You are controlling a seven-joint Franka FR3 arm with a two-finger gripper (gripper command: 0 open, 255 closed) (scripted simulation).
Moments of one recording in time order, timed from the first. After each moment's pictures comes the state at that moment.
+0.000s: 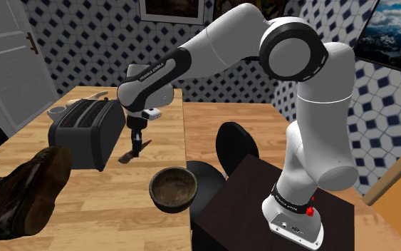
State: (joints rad) arm 0.62 0.33 -0.30 -1.97 0.44 2.28 2.17
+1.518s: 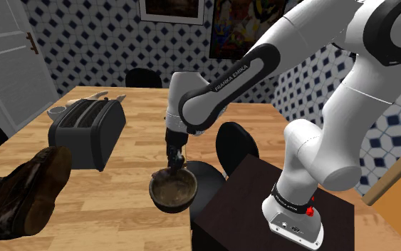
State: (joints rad) arm 0.72 -0.22 -0.25 -2.61 0.28 2.45 2.38
